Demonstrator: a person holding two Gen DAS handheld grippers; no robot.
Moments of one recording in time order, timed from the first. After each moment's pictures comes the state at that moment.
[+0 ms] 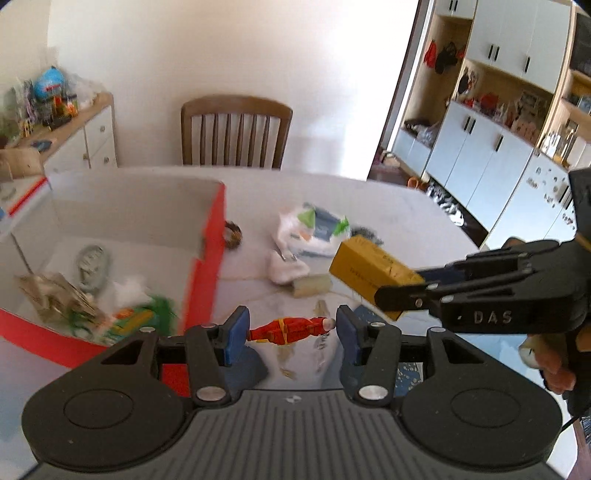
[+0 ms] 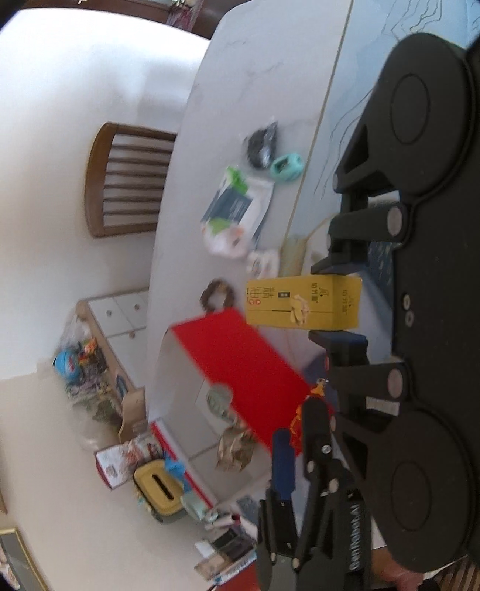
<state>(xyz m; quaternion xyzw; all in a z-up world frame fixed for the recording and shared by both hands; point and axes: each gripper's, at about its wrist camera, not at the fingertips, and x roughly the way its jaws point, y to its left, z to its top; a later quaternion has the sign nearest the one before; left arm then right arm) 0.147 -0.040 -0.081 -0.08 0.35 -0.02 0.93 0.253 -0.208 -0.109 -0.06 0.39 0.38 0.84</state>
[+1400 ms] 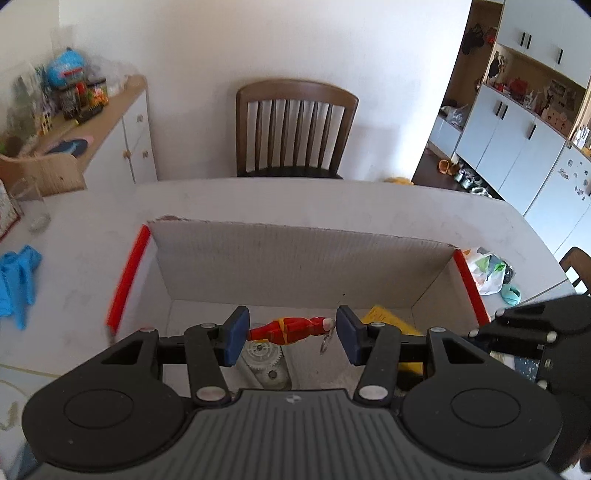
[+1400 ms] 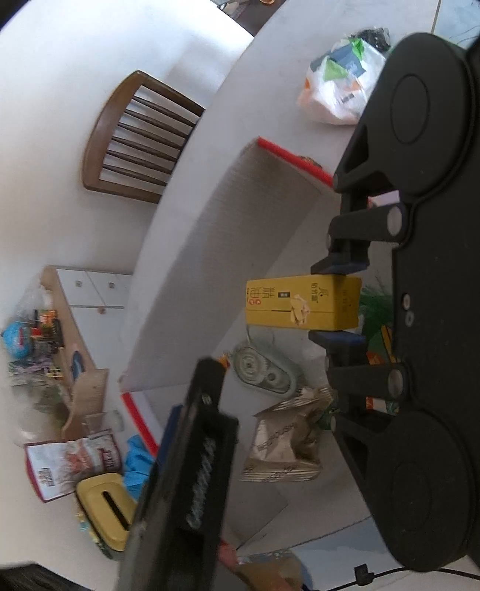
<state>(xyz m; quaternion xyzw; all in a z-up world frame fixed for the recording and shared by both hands) 0.265 0.179 -0.104 -0.06 0.41 -0.02 0.91 0.285 0.039 -0.149 -0.18 0.42 0.33 0.83</state>
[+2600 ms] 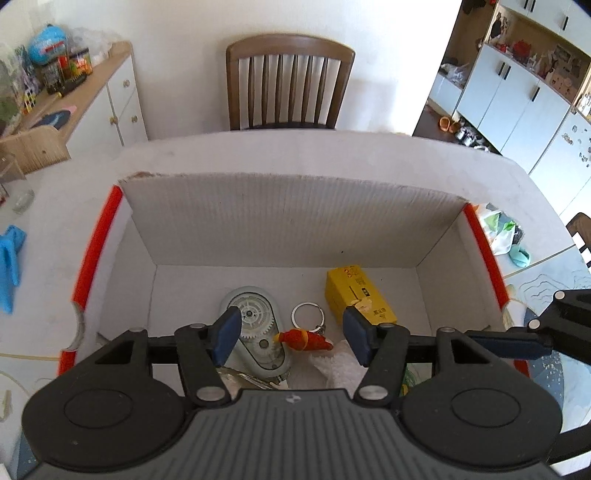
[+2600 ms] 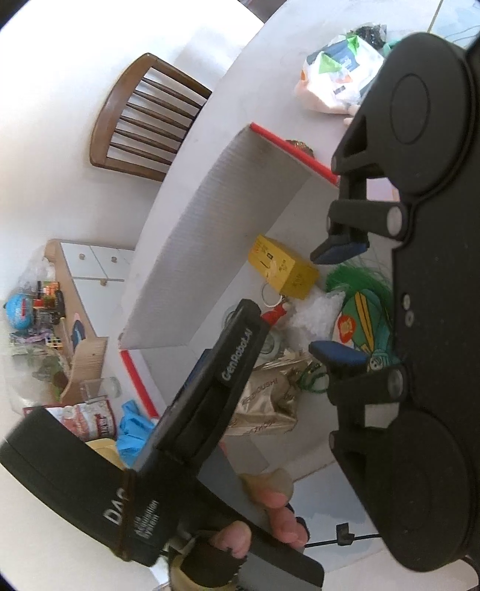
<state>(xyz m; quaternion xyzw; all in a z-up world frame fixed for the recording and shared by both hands) 0.271 0.169 -0.120 -0.04 0.47 -0.02 0.88 0.253 0.026 -0.120 -0.17 0.41 0.36 0.82</state>
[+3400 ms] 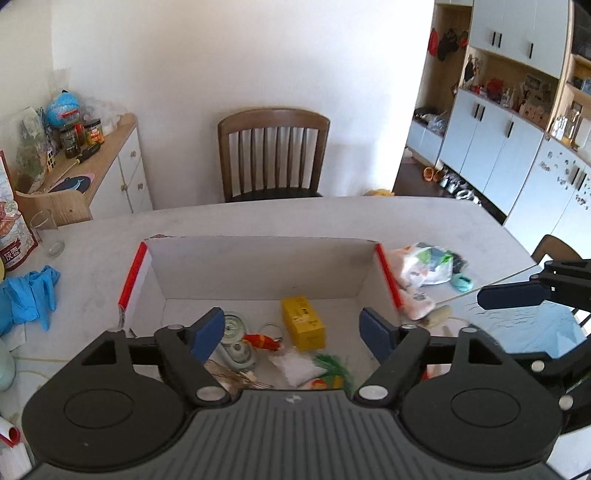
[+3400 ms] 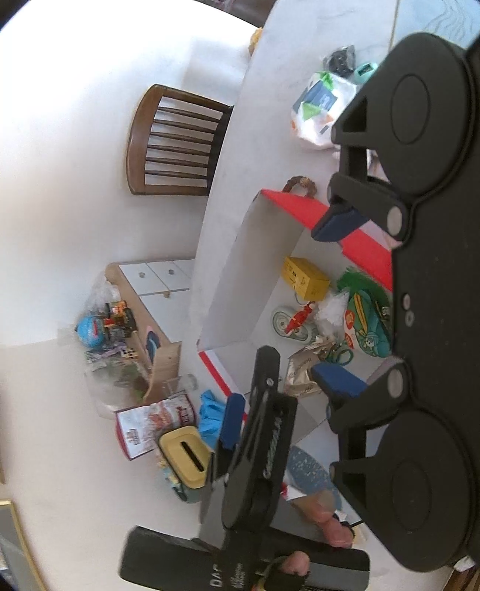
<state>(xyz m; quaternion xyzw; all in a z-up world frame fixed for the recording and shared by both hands) 0.183 0.124 -0.042 -0.03 0.37 -0.03 0.93 0.219 -0.067 -0.058 -0.05 0.36 0.37 0.85</state>
